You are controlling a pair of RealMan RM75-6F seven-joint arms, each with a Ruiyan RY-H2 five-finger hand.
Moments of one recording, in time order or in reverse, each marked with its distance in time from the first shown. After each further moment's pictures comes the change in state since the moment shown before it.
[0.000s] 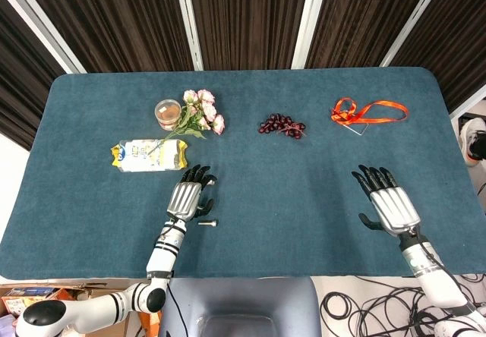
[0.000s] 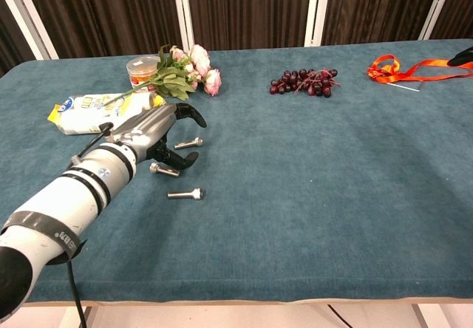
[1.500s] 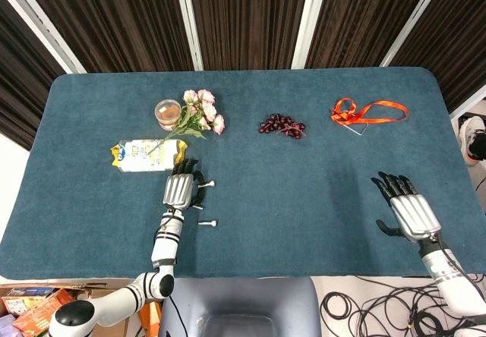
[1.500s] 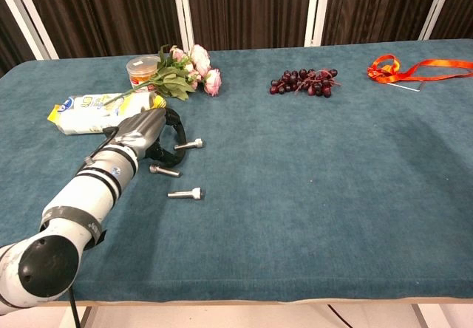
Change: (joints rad) left arm -0.072 -0.165 -0.081 0.392 -0.013 -0.055 -0.066; right arm -0.040 0.030 -0.045 0.092 -0.038 0.004 0.163
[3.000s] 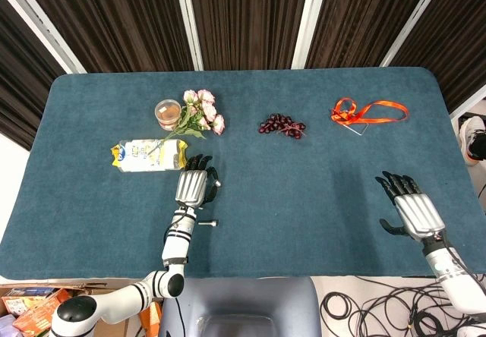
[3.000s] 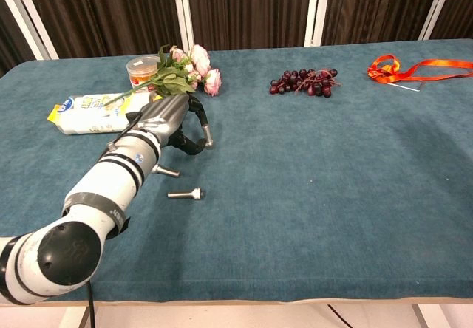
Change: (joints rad) left arm -0.054 0.001 -0.041 -0.098 -0.021 0.018 0.108; right arm 0.002 0.002 0.000 0.040 0.002 -0.022 0.065
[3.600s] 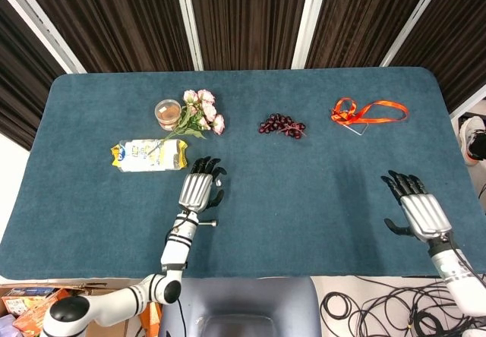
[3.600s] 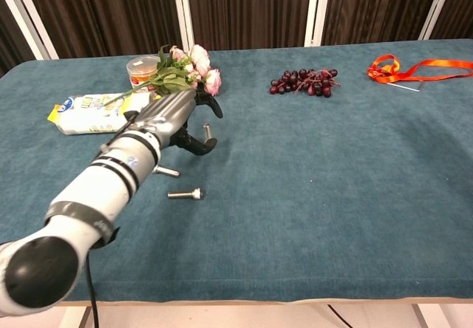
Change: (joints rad) left arm 0.054 0.078 0.075 -0.165 0.089 0.056 -0.064; right arm -0.021 0.015 -0.005 0.002 -0.021 0.038 0.023
